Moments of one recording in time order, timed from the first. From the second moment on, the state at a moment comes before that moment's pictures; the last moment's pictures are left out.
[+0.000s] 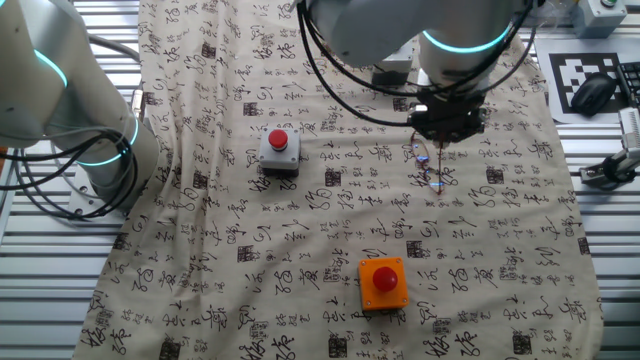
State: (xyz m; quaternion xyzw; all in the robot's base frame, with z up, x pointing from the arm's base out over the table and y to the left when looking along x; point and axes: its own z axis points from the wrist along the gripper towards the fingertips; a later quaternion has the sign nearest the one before) arm 0.571 0.011 0.097 -0.62 0.78 -0.04 0.05
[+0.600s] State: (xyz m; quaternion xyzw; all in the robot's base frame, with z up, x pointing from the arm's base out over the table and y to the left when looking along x) arm 0.567 -0.009 0.100 -0.61 0.79 -0.02 0.05
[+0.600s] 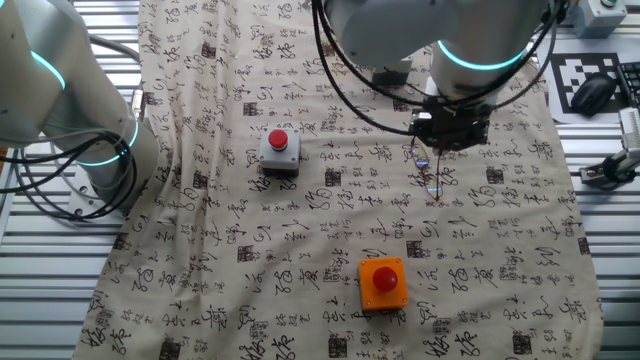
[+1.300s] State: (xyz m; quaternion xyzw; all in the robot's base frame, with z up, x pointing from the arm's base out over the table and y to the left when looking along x) arm 0.564 -0.020 0.098 -0.61 0.79 0.00 0.05
